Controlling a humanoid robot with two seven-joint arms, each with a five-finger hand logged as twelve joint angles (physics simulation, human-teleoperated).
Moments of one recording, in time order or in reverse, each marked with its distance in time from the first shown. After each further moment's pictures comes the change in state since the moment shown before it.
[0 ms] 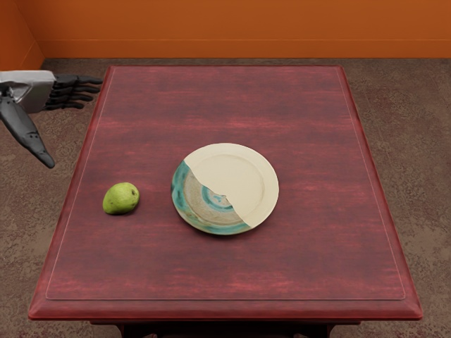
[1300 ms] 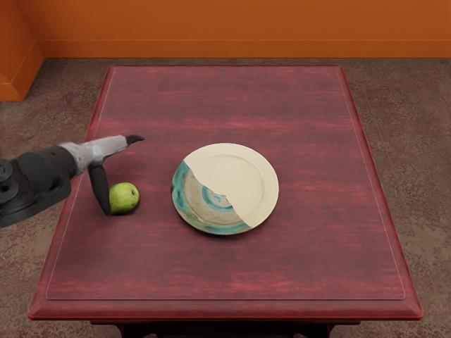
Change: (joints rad) left arm 0.188 -0.326 0.047 -0.340 0.684 0.600 0.537; right arm 0.000 0.000 0.000 0.000 -0.001 -0.001 0.000
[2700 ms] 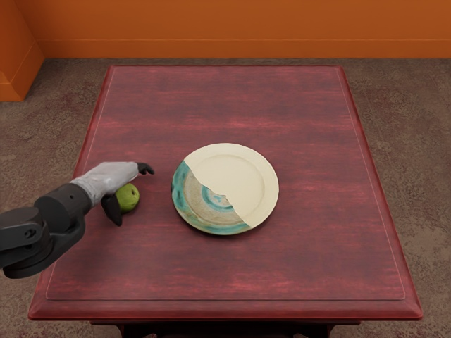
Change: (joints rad) left arm 0.055 -0.043 0.195 -0.036 0.253 0.200 0.000; right arm 0.000 0.000 0.000 -0.002 -0.001 0.000 0.000
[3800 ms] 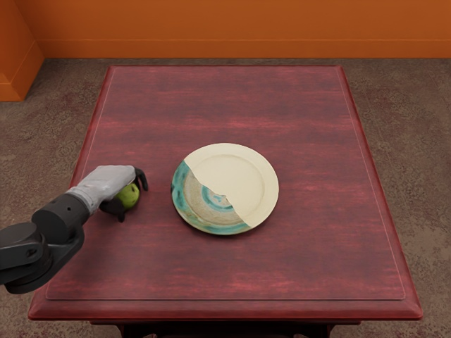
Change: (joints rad) left arm 0.049 0.002 0.021 -0.003 0.084 0.109 0.001; right arm 0.006 0.000 0.003 0.000 0.000 0.000 0.002
